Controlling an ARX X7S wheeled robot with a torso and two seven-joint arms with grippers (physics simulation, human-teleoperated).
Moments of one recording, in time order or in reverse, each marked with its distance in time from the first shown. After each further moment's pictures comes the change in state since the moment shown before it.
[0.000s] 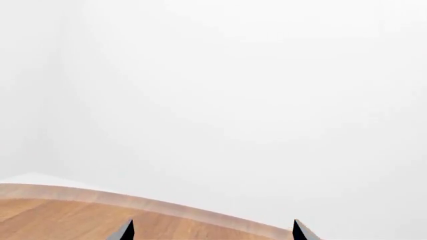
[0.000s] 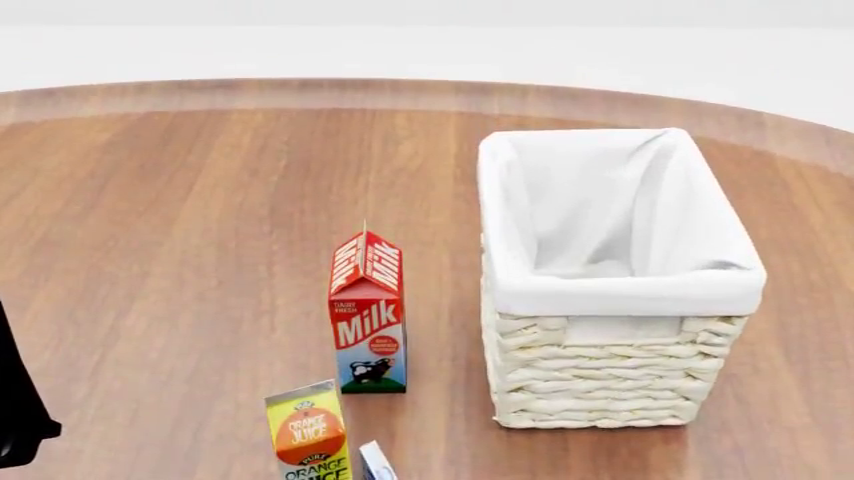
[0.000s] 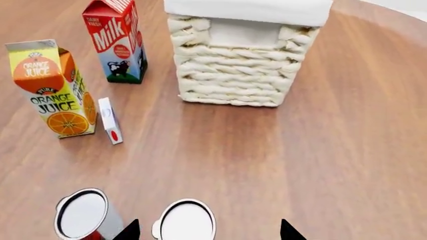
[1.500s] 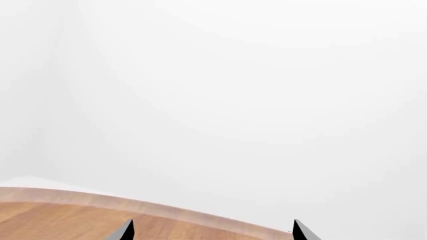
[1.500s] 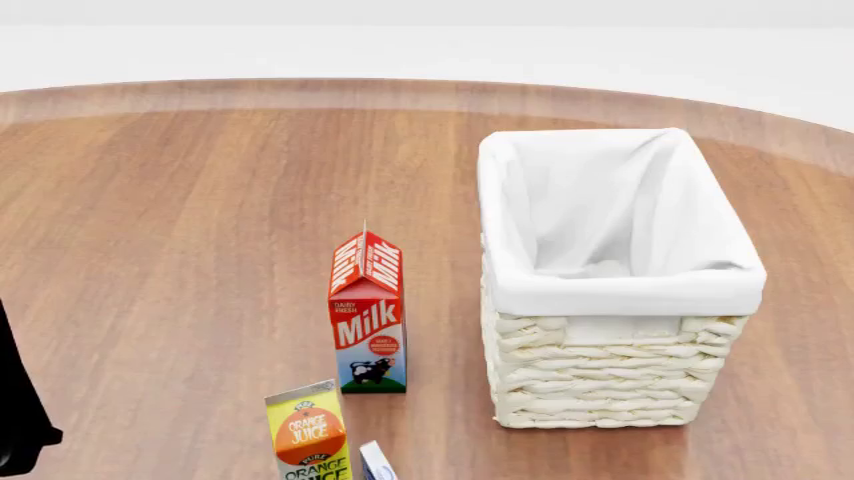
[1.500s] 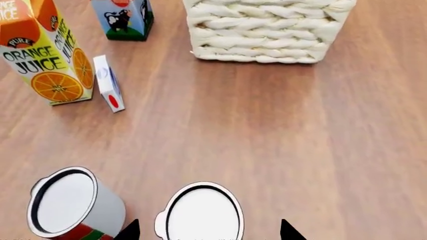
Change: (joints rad) left arm 0.018 -0.031 0.025 0.020 -0.020 0.024 -0.024; right arm 0.221 -0.099 -0.290 0.310 -0.171 -0.012 -0.143
